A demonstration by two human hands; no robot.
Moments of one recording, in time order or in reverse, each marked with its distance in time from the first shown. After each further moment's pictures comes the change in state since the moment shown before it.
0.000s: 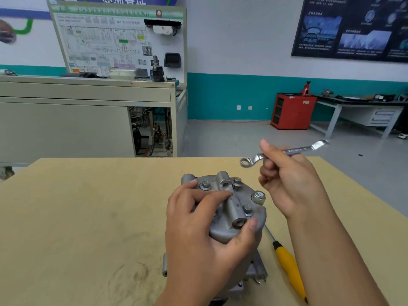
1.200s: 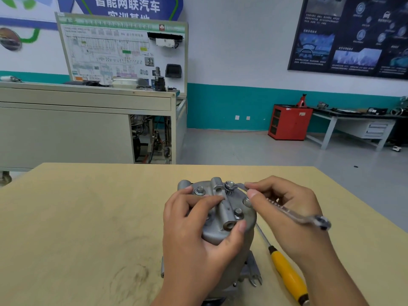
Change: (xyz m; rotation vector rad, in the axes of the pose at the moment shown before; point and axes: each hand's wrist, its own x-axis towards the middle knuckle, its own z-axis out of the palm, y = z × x) left_hand -0.004 0.000 -0.008 -0.025 0.027 -0.002; right_hand -0.066 0.007 -0.016 -0.610 -0.203 -0.527
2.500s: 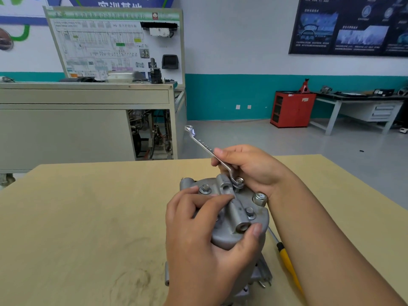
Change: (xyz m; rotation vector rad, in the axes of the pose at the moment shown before) left_hand 0.006 0.004 0.009 0.014 -0.016 0.010; right_hand 0.099 0.036 0.038 0.445 -0.527 0.485
